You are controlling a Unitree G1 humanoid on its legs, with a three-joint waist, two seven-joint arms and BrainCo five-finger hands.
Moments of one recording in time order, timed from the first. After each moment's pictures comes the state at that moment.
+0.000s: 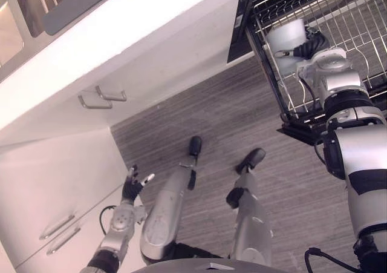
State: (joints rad) left arm 0.00 0.16 -0.24 0.70 -0.20 -0.27 0.21; right arm -1.32 -0.66 0.25 1.19 0.15 0.13 0.01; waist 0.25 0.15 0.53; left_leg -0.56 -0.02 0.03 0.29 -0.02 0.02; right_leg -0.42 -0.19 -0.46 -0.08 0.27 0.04
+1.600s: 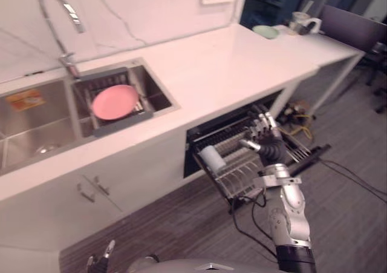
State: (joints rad) left arm 0.32 0.00 0.32 0.92 -0.17 -0.21 0.19; right arm 0.03 -0.08 -0.15 -0.15 0.43 -0.18 0.27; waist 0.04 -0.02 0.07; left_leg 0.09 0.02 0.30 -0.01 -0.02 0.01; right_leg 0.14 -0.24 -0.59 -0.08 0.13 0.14
